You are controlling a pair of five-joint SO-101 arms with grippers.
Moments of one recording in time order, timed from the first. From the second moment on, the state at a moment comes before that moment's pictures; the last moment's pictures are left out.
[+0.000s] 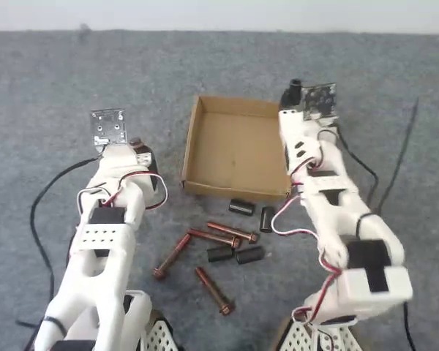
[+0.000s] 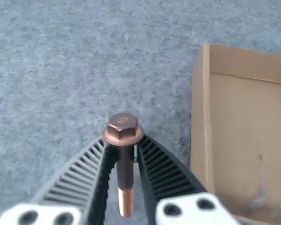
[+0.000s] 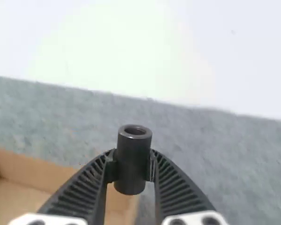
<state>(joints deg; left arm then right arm) -6.9 -35.6 70.5 15.2 10.1 -9.3 5.2 44.8 -30.2 5.2</state>
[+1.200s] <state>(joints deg) -6.9 -35.6 75.4 3.8 9.9 -29.4 -13.8 92.9 -65.7 -4.3</state>
